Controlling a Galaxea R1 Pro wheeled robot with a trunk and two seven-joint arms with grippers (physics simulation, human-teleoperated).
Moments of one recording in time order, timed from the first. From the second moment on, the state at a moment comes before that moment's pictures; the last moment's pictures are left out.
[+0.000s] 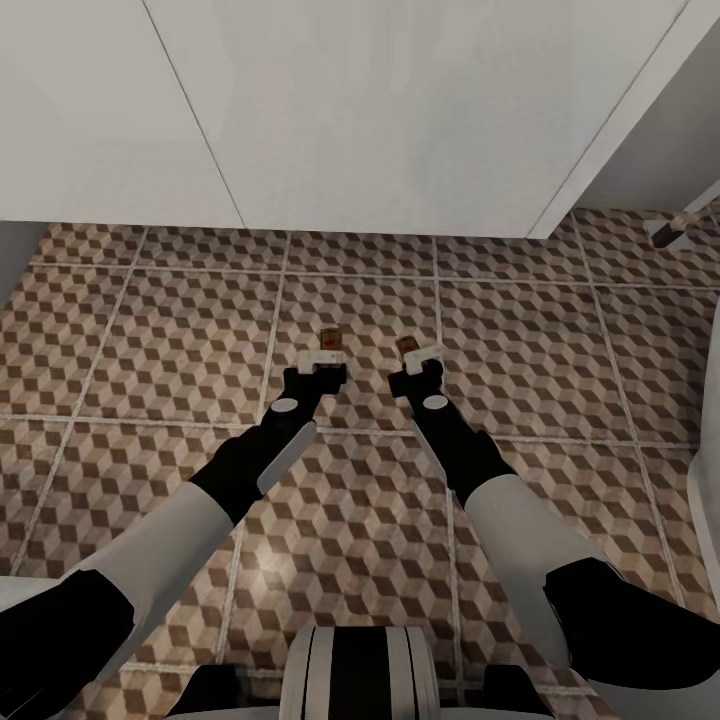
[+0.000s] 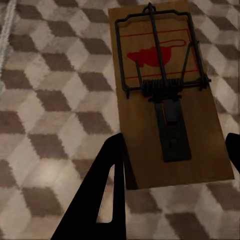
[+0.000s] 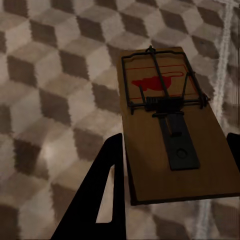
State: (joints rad) left arm -1.06 -0.04 -0.65 -0.90 0.54 0.18 0.43; right arm -1.08 0.17 0.21 -0.66 0.16 0.16 -0.14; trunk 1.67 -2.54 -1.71
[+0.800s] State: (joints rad) left arm -1.05 0.02 -0.67 -0.97 0.54 0.17 0.43; right arm -1.08 0.17 0.23 -0.81 0.15 0.16 -0.14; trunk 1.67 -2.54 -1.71
